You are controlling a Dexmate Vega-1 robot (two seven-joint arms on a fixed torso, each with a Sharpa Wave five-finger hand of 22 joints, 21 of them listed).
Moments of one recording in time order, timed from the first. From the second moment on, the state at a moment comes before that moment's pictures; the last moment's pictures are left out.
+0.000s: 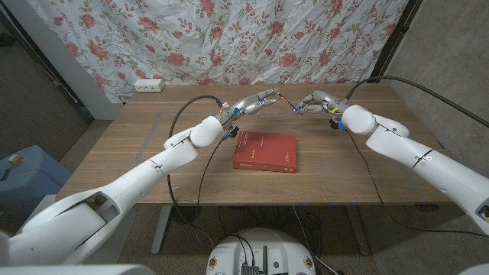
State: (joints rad) left arm 0.60 0.56 0.71 -1.49 0.18 -0.25 0.01; left_hand 0.01 0.07 0.62 0.07 0.20 0.02 -0.22 0.17 0.17 0.11 -0.14 0.21 0.17 -0.11 -0.04 0.17 0.17 0.02 -0.03 0.19 0.17; right arm -0.65 -0.84 -0.60 -1.70 -0.12 -0.22 0.05; right_hand 1.06 0.08 0.22 -0.15 0.18 1.05 -0.22 0.46 0.20 1.18 -0.22 0.20 0.19 0.53 -0.05 0.40 0.26 0.46 -0.04 0.19 0.17
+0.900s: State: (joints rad) left arm 0.58 0.57 0.72 -1.49 0.17 -0.23 -0.03; left_hand 0.01 0.07 0.62 0.07 0.21 0.01 -0.23 0.17 0.17 0.09 -0.12 0.20 0.17 -0.11 -0.04 0.17 0.17 0.02 -0.03 0.19 0.17; right arm -0.65 -0.83 -0.61 -1.70 -0.13 -0.22 0.04; right_hand 1.06 0.08 0.21 -0.15 0.18 1.05 -0.22 0.46 0.19 1.18 -0.22 0.20 0.20 0.53 -0.05 0.41 0.26 0.46 -0.04 0.19 0.17
